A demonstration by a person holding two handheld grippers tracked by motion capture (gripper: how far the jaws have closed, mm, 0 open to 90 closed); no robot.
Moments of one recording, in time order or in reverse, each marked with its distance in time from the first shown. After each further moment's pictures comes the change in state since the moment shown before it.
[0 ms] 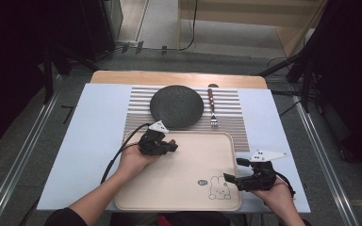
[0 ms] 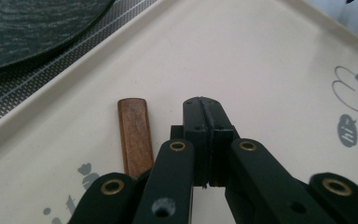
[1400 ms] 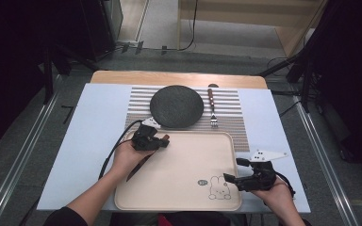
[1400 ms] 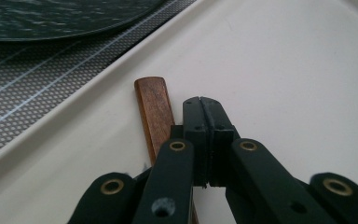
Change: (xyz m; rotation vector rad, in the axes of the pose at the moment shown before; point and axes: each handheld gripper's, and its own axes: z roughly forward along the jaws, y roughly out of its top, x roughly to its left) left arm 0.029 -0.008 -0.009 0.015 0.065 -0.054; right arm 0.000 0.000 0.000 -0.003 0.004 -0.005
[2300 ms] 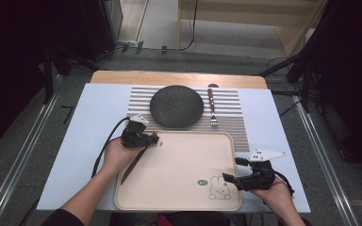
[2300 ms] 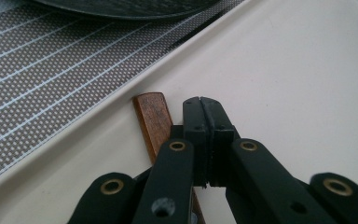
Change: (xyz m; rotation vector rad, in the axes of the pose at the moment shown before) left arm 0.024 -0.011 -0.020 -0.016 0.042 -0.075; right arm 0.001 0.003 0.002 0.004 0.011 -0.006
